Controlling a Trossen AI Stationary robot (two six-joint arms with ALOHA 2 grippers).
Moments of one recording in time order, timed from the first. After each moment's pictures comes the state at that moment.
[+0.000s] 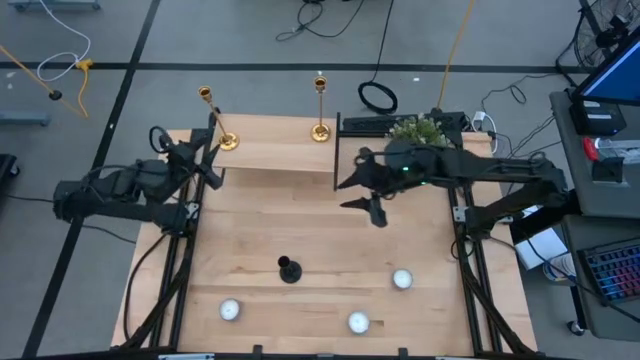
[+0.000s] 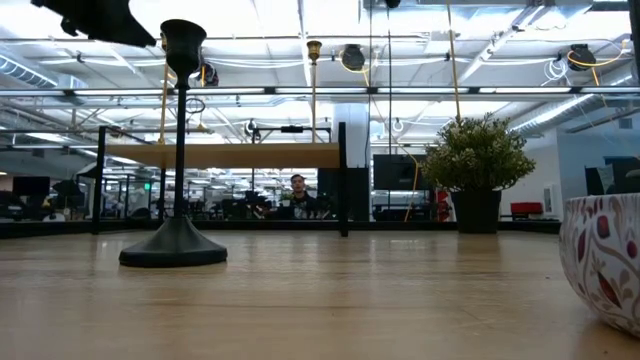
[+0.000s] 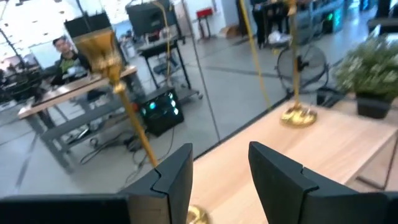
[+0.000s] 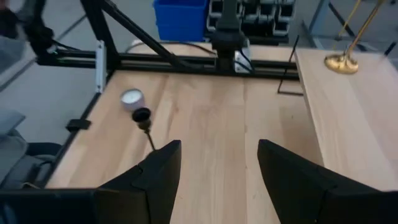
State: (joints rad) left arm -0.01 0.45 0.70 -0.46 -0.96 0.06; right arm -0.04 1.35 1.40 -0.51 -0.16 -0.05
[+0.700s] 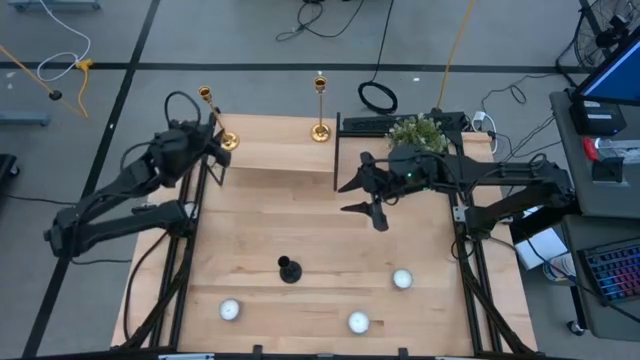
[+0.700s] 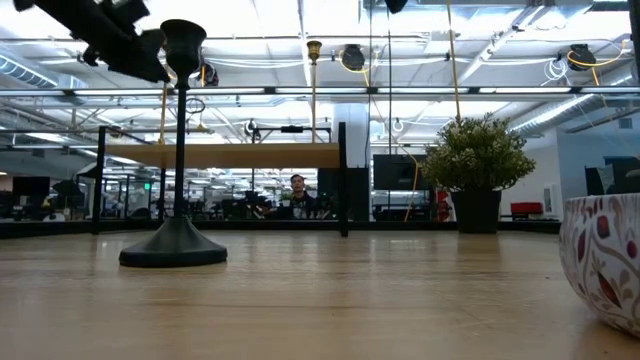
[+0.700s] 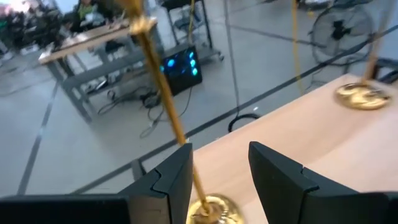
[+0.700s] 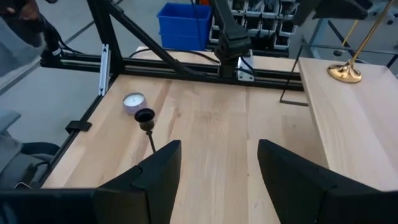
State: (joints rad) left arm 0.60 0.60 0.70 -0.39 -0.50 0.05; right arm -0.02 1.30 1.27 -0.37 -0.16 -0.07
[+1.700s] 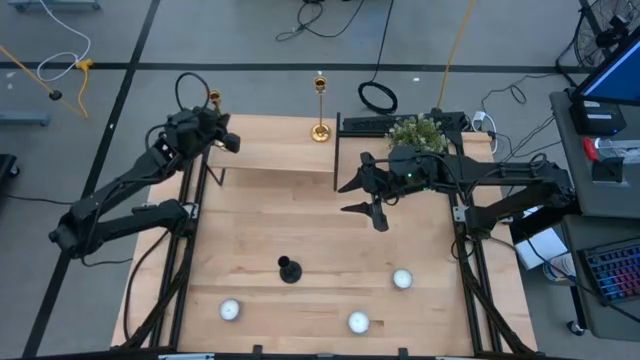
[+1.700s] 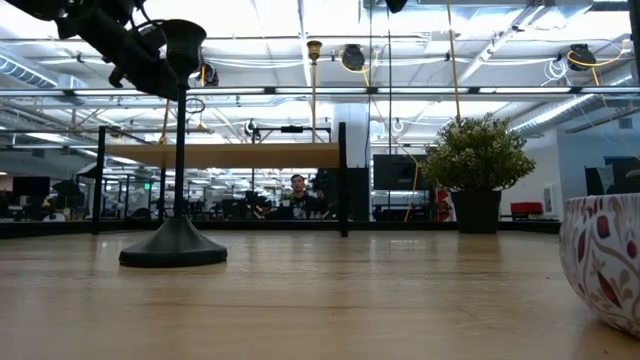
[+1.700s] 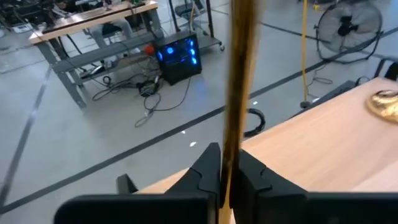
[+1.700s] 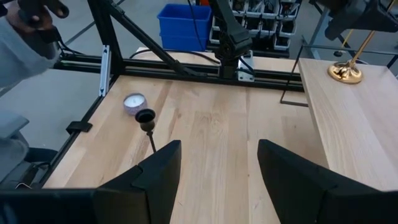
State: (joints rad) left arm 0.82 0.79 0.70 -0.20 -0.28 0.06; right arm -0.02 1.30 1.27 -0.37 -0.16 -0.06
